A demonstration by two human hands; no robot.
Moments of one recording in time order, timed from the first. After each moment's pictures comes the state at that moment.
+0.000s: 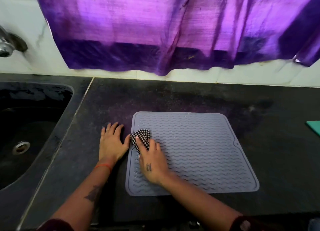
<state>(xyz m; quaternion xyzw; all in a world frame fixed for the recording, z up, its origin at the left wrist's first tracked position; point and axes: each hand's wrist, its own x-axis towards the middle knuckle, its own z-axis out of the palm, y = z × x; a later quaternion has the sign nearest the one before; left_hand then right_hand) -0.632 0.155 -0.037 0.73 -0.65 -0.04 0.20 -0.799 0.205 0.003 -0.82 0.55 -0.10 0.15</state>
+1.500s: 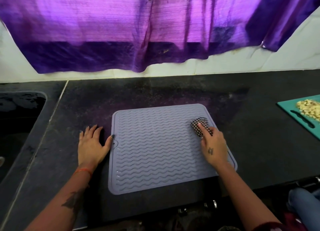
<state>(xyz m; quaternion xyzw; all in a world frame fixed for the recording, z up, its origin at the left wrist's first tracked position) -0.633 0.157 -0.035 0.73 -0.66 -0.02 0.19 -1.022 0.197 -0.001 -0.66 0.74 -0.17 0.01</state>
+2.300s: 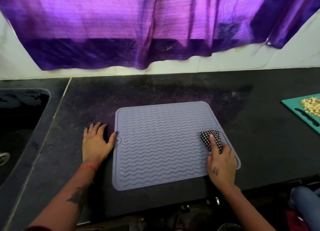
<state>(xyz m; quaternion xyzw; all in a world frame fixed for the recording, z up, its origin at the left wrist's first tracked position) -0.634 0.159 -0.035 0.73 -0.66 -0.03 0.19 -1.005 0.257 -0.014 -0.59 0.79 -0.18 -0.01</state>
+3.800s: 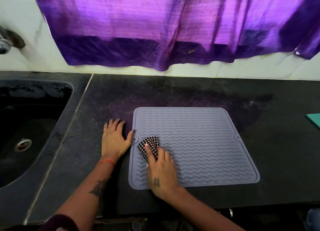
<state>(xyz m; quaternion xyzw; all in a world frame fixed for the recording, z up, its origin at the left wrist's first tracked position) -0.634 0.157 -0.034 0.73 -0.65 -0.04 0.20 -0.812 0.254 0.004 -0.79 0.59 -0.12 0.10</state>
